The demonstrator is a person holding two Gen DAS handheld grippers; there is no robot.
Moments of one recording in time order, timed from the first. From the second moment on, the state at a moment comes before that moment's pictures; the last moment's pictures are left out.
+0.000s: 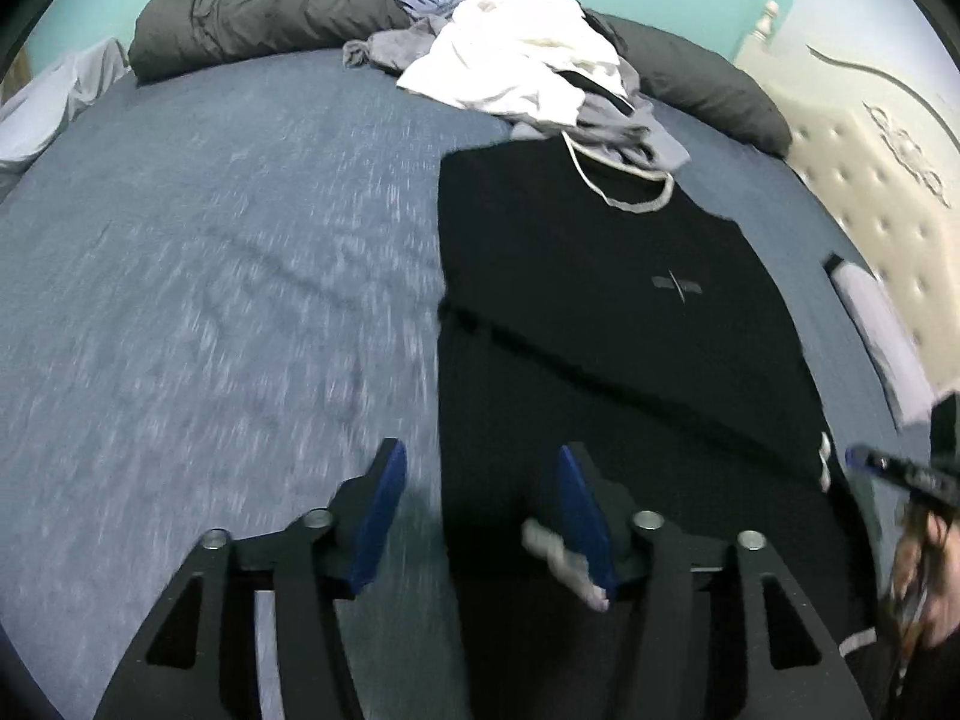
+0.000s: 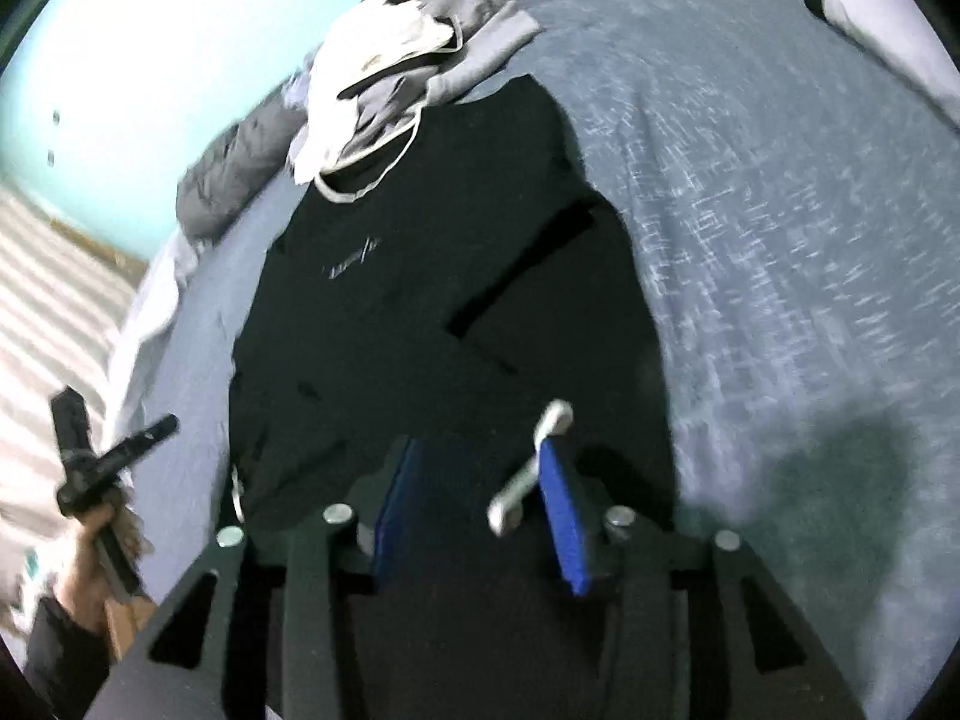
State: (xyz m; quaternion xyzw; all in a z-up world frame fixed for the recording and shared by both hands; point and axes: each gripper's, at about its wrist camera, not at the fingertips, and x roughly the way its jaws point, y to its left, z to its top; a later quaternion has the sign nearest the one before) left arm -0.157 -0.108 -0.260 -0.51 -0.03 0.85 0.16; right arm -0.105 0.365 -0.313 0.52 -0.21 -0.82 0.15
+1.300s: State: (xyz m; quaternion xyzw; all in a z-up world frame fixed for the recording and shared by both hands) left arm 0.014 -0.119 -0.337 -0.65 -0.09 0.72 0.21; right arm 0.028 0.379 -0.339 0.63 -0.22 -0.73 0.18
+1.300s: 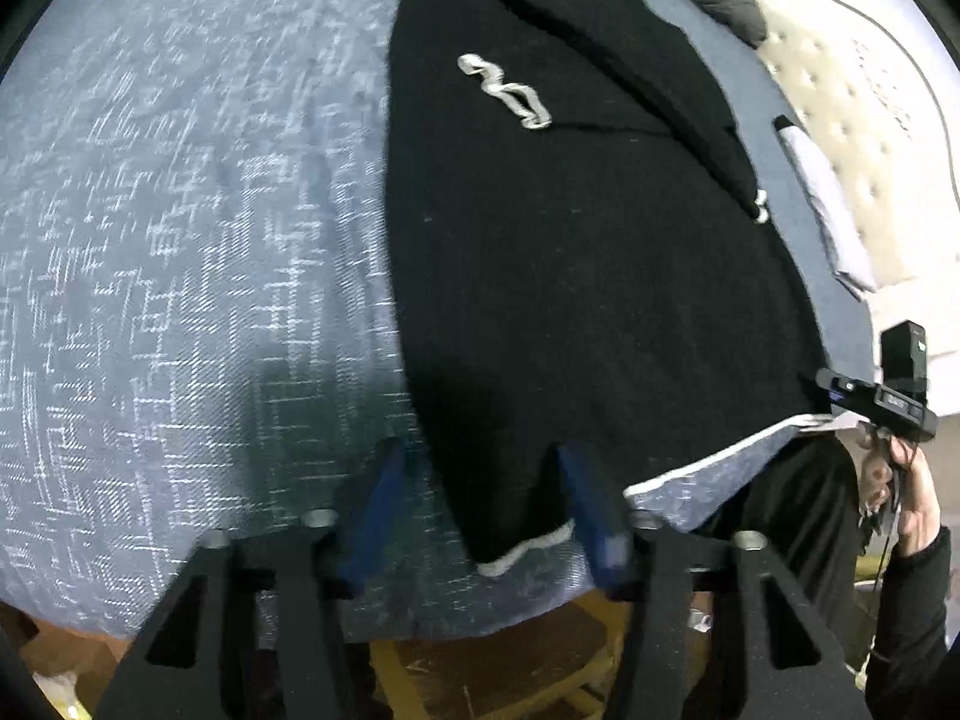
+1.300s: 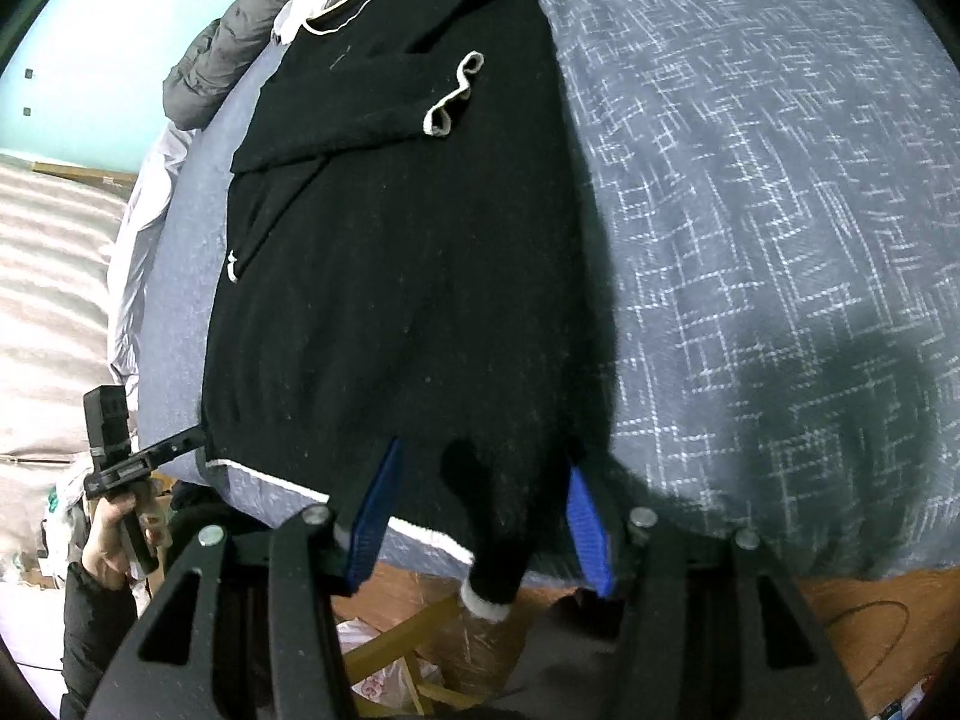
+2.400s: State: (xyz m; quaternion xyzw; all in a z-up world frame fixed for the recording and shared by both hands) left arm 0.027 -0.095 -0.307 -0.63 -0.05 0.73 0.27; right arm 0.033 0.359 -0.321 0.61 -0.19 -0.74 0.21
